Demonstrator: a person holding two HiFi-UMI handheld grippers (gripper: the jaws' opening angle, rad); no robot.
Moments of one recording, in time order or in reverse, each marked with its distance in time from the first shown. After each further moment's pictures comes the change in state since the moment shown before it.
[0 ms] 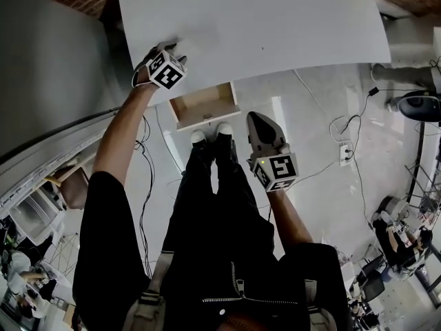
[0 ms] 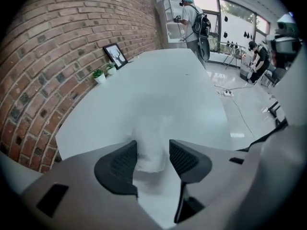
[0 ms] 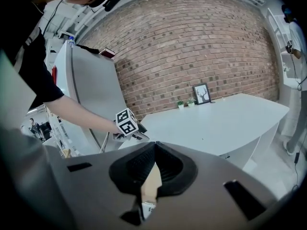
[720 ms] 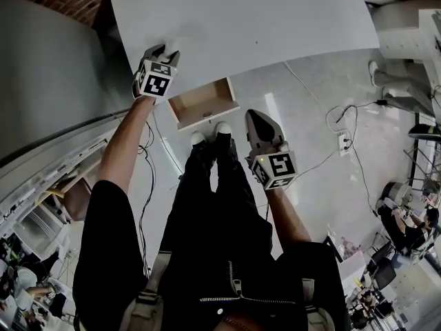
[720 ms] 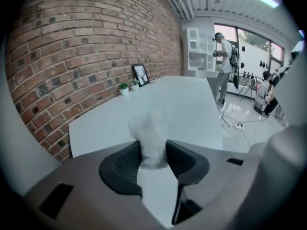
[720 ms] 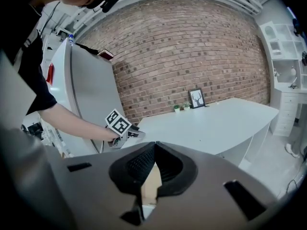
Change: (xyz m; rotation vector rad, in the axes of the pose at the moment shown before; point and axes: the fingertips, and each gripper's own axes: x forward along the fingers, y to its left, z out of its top) left arm -0.041 0.016 0.010 -0.259 -0.269 0.098; right arm -0.014 0.020 0.000 0.014 -0.041 -0.086
